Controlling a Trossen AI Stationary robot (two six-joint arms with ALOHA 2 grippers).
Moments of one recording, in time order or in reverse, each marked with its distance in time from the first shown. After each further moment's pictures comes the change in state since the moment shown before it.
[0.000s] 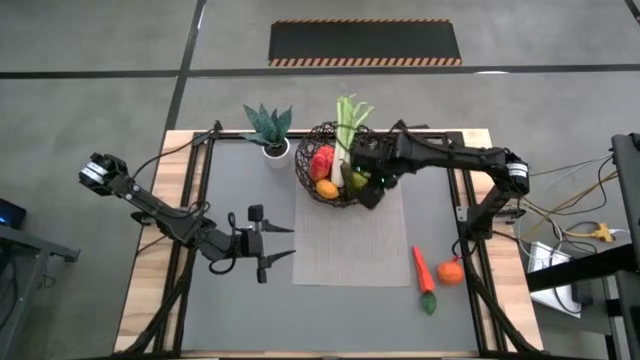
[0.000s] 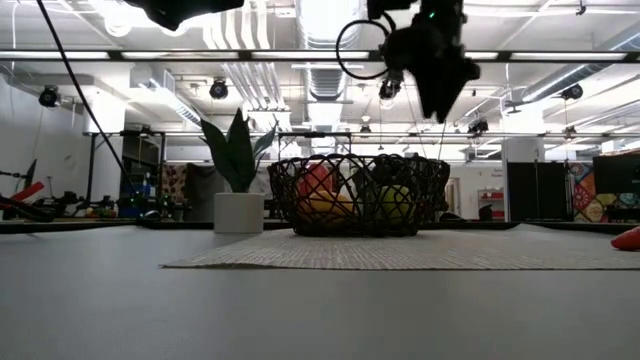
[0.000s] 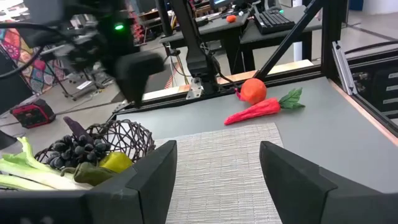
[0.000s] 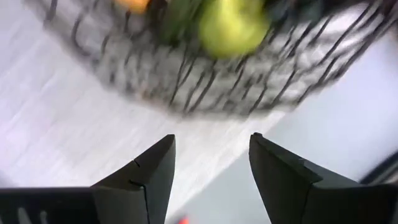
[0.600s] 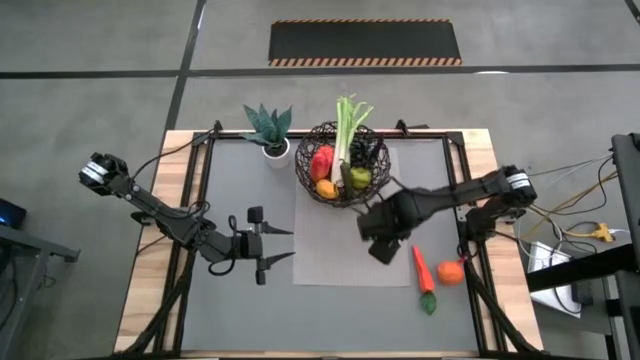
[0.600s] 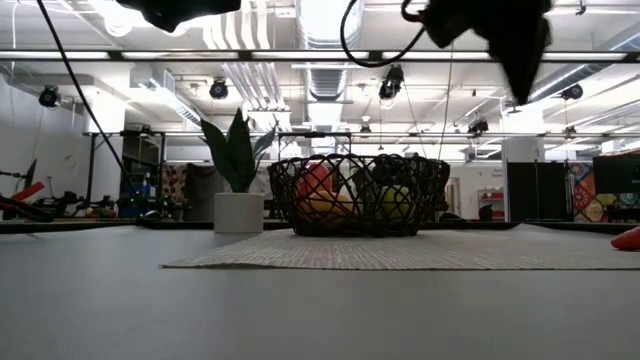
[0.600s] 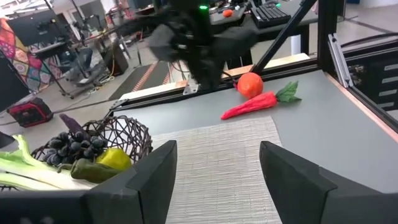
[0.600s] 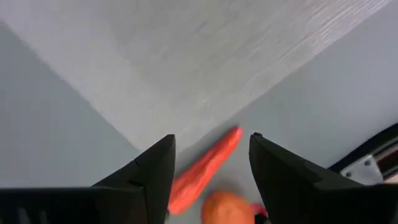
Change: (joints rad) left arm -0.014 0.000 -0.001 -0.026 -0.004 -0.006; right arm 0.398 0.002 -0.070 -0.116 -0.125 0.331
